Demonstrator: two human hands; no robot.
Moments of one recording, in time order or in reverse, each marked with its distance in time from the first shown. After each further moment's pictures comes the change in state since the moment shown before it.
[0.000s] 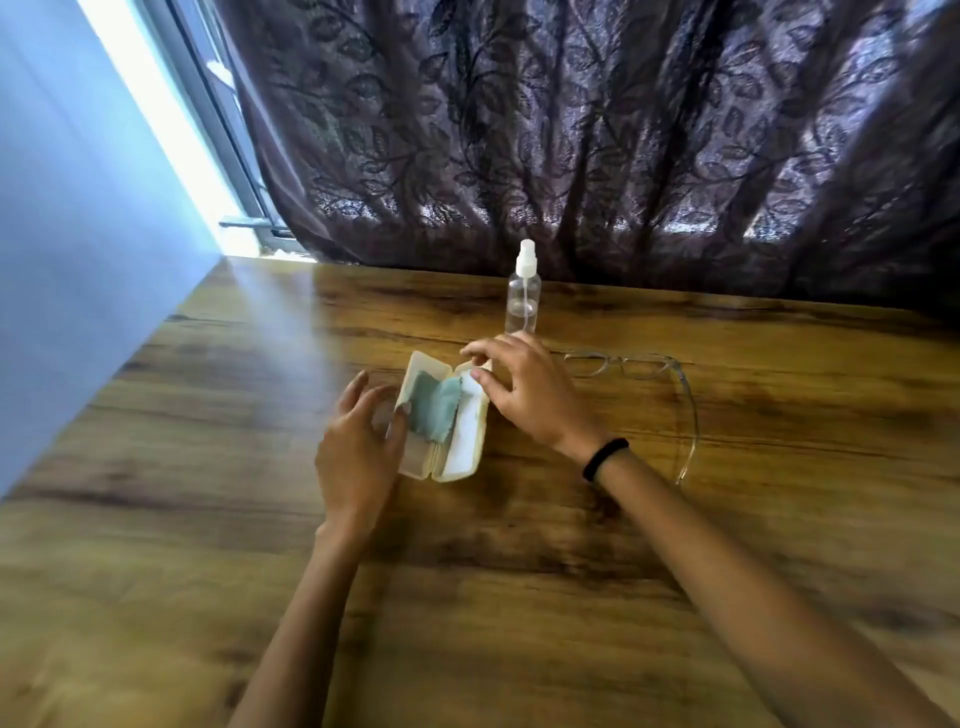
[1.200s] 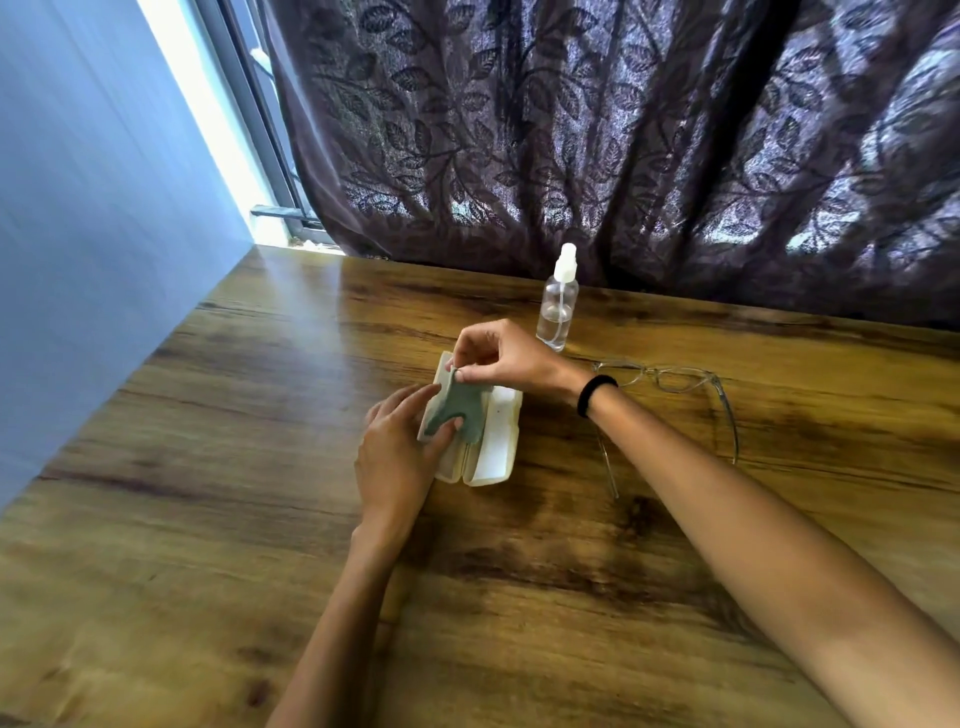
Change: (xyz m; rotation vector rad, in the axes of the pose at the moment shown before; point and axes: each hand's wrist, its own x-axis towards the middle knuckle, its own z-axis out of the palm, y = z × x) left_hand 0.003 -0.004 0.011 -0.116 -0.063 -0.047; right_hand 0.065 0.008 0.024 0.353 -0.478 0.101
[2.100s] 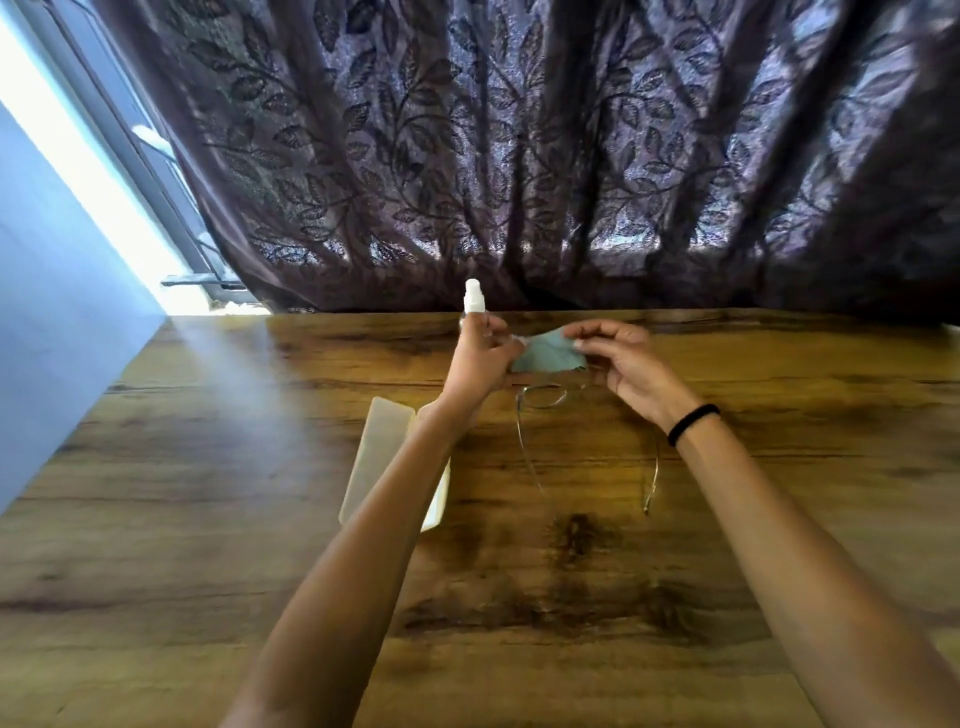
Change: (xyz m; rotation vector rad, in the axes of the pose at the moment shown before) left_hand 0.089 0.133 0.092 -0.674 -0.441 -0.134; right_hand -0.107 0.061 -0.099 0.781 0.680 0.257
